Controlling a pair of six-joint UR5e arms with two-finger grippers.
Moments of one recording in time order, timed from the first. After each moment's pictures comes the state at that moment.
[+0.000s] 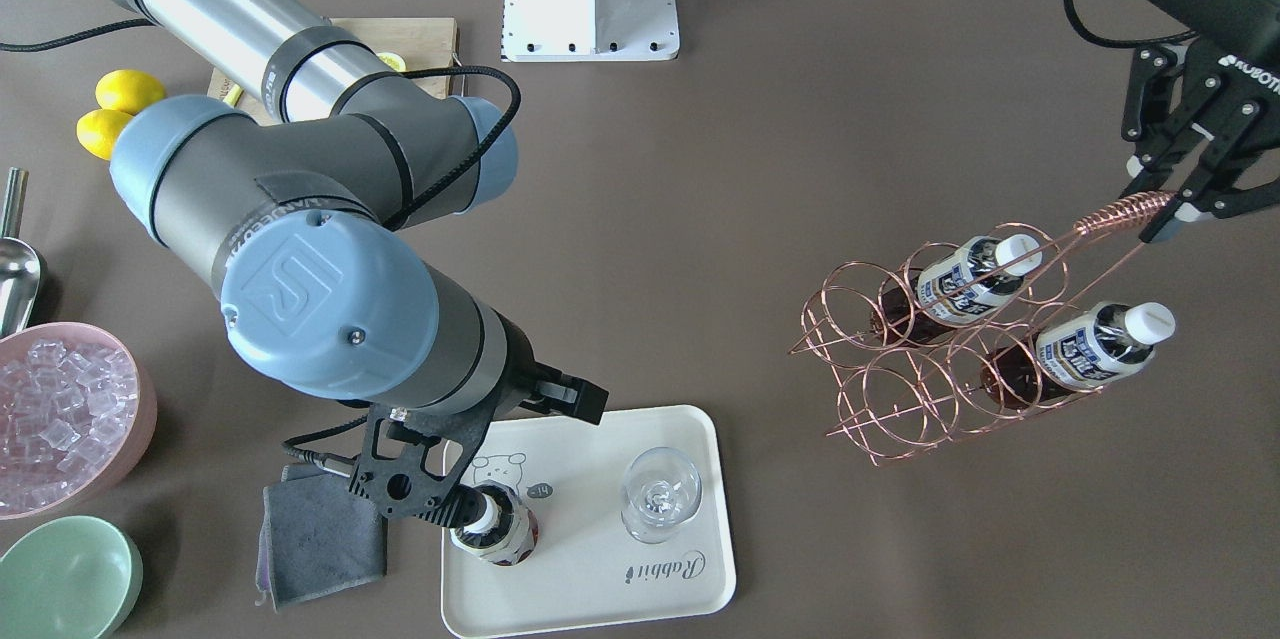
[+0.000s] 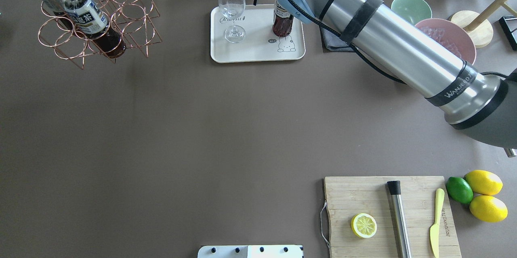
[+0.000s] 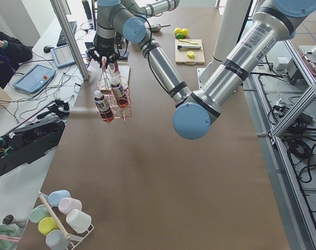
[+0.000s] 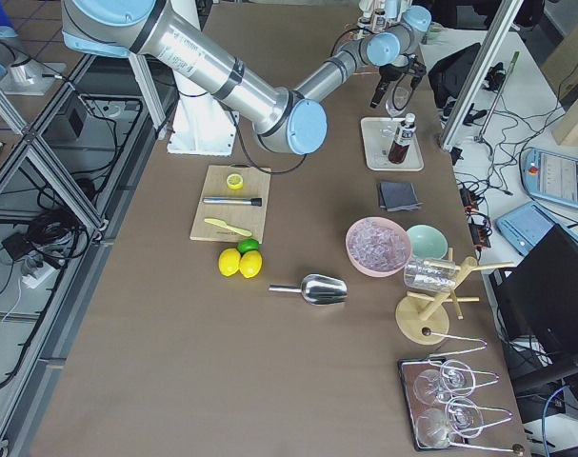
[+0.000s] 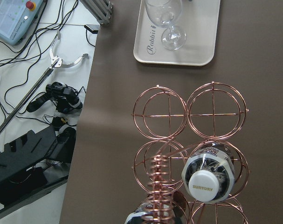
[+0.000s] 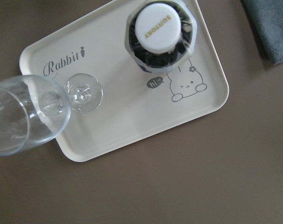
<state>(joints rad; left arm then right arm) -1.34 -2.21 -1.86 -1.29 -2.24 0.80 0.94 -0.45 1.12 -1.67 2.40 1.19</state>
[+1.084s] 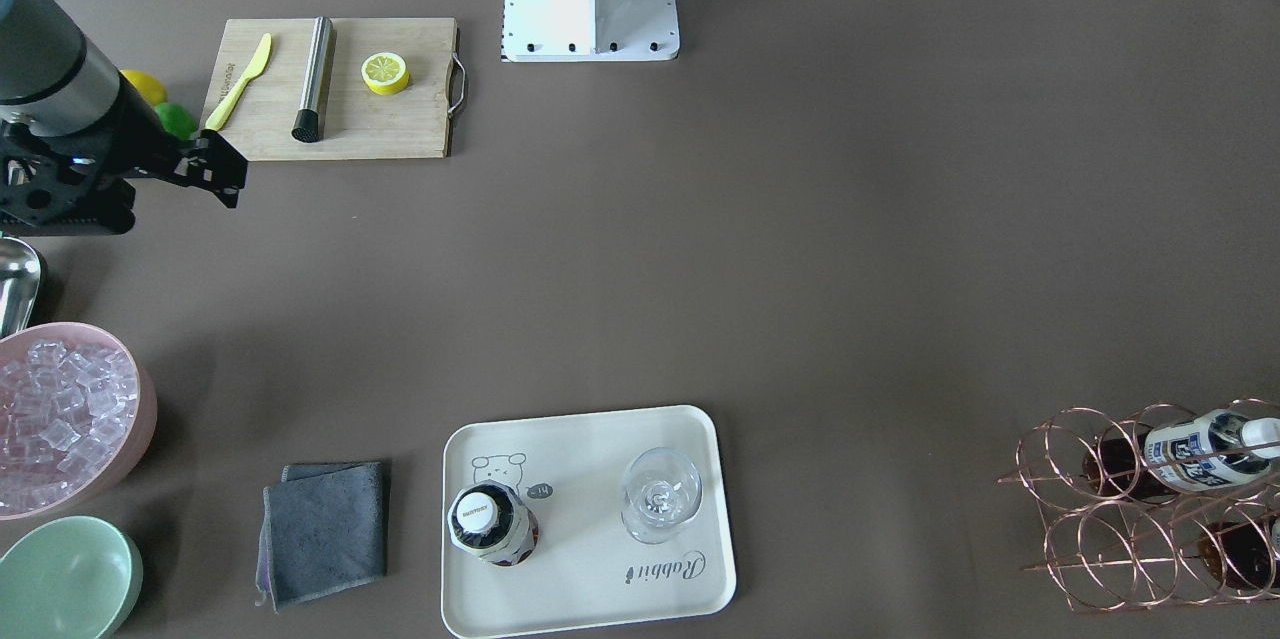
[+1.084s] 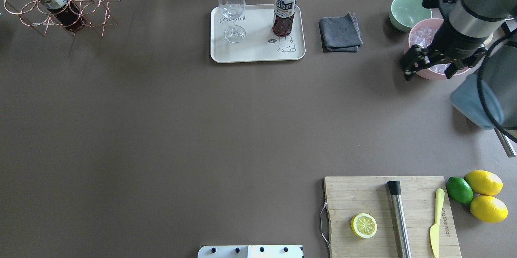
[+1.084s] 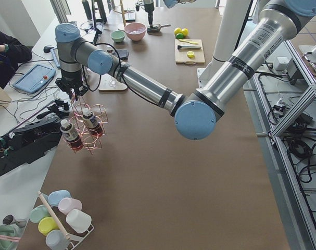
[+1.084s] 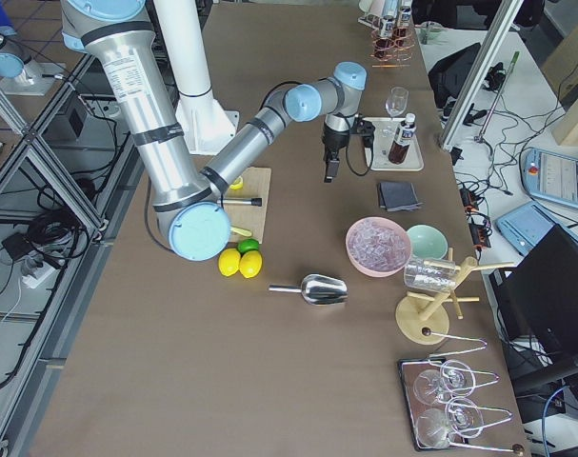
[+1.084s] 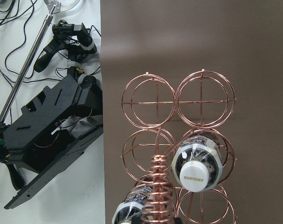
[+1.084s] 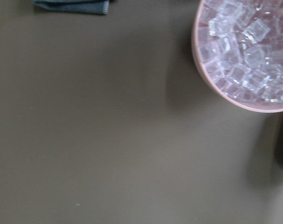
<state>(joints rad) -1.45 -2.24 -1.41 -1.56 -2.25 1.16 1.01 -1.20 1.99 -2.01 2.20 0.62</state>
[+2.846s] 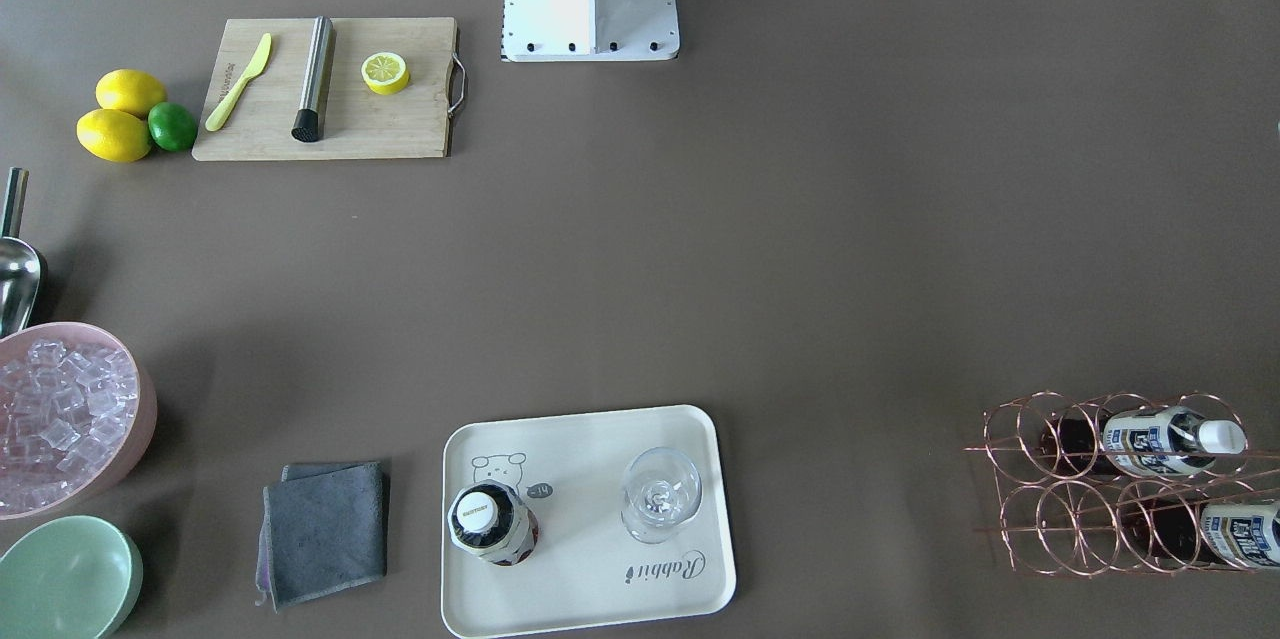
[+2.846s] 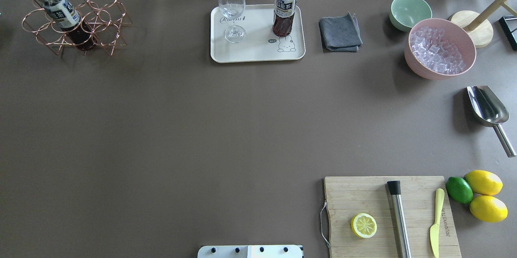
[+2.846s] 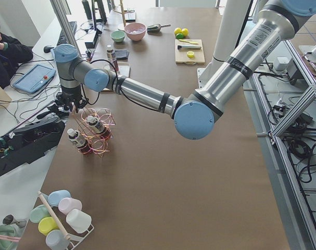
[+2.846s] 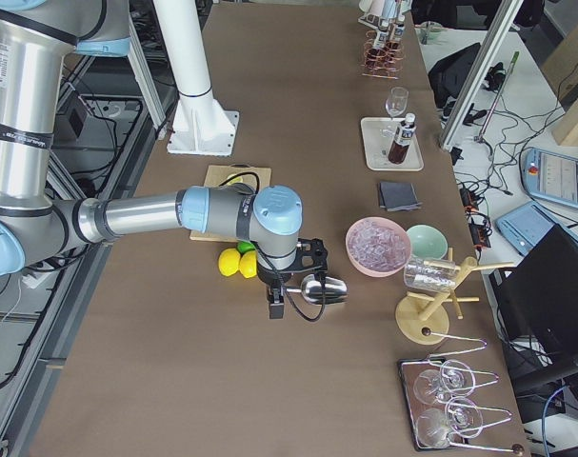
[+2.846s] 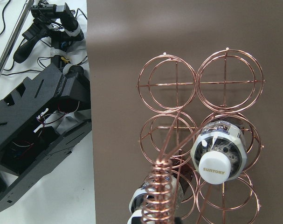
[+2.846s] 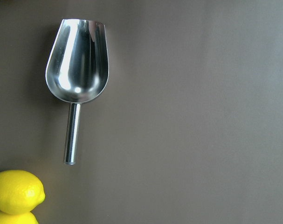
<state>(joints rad) -1.41 -2.23 -1.27 -1.71 -2.24 1.15 1.63 -1.81 1.99 -1.86 2.27 -0.27</state>
